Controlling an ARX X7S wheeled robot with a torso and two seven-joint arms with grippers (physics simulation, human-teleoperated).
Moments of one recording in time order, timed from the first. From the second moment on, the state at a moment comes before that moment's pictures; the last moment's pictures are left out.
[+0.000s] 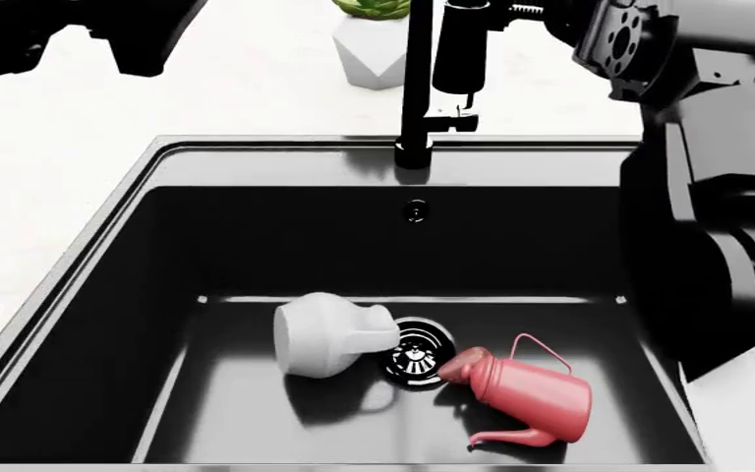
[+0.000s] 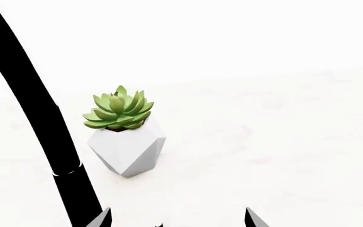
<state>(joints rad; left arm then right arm) -1.61 -0.76 0.34 -0.06 -1.85 -1.28 -0.54 1.80 0.06 0.05 1.30 0.04 0.59 -0.07</state>
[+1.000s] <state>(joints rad) -1.61 -0.78 0.35 0.00 -1.73 -1.26 -0.38 1.76 0.00 -0.07 1.31 0.16 0.45 0.02</state>
